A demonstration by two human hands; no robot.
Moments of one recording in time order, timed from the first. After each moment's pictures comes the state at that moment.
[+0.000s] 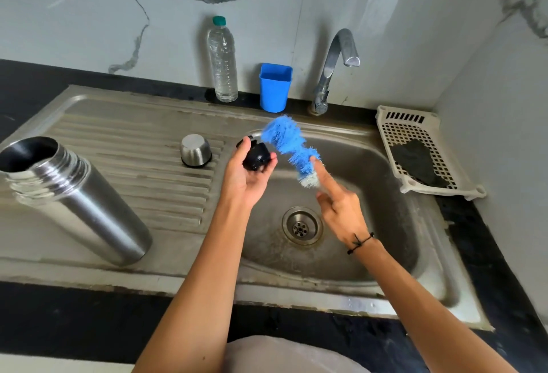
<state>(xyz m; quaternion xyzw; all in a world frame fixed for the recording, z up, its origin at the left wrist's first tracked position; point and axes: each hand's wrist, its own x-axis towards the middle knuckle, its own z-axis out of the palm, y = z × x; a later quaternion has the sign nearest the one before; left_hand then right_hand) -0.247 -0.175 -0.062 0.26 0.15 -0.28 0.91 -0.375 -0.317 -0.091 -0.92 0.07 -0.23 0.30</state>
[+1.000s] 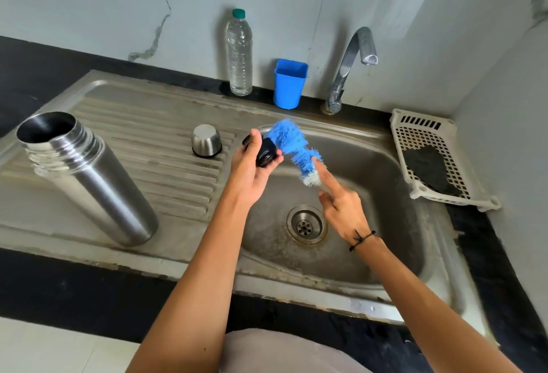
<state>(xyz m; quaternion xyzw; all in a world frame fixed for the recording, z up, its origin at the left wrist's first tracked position) -0.254 -0.168 -0.062 0.34 0.04 -0.23 0.91 -0.370 -0.316 -0.092 -0.94 0.07 -0.16 0.30</state>
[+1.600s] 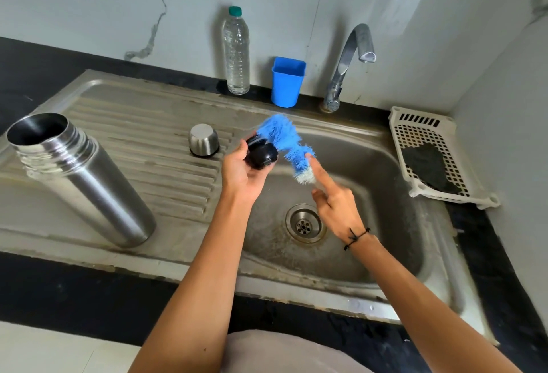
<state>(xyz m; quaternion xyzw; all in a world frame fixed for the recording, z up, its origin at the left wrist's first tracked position) -0.246 -0.170 -0.073 0.25 0.13 -0.24 0.93 -0.365 -0.309 -0.086 -0.93 0.07 -0.16 0.32</state>
